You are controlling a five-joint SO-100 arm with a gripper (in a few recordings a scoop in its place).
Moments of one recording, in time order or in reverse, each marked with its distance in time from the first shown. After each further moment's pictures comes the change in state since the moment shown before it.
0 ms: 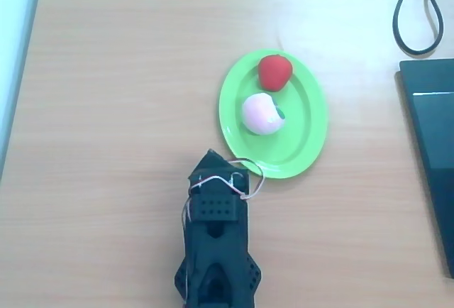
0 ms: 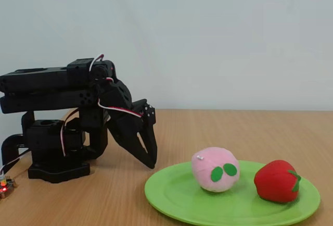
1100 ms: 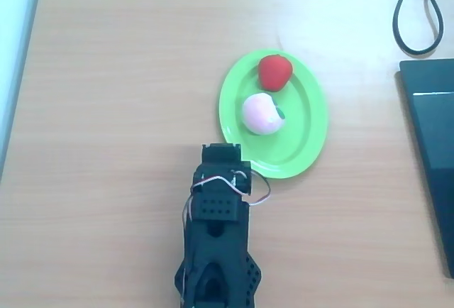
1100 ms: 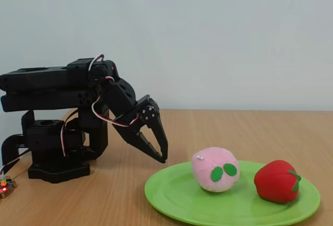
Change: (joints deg) arm 4.7 0.2 -6.3 -8.1 47.3
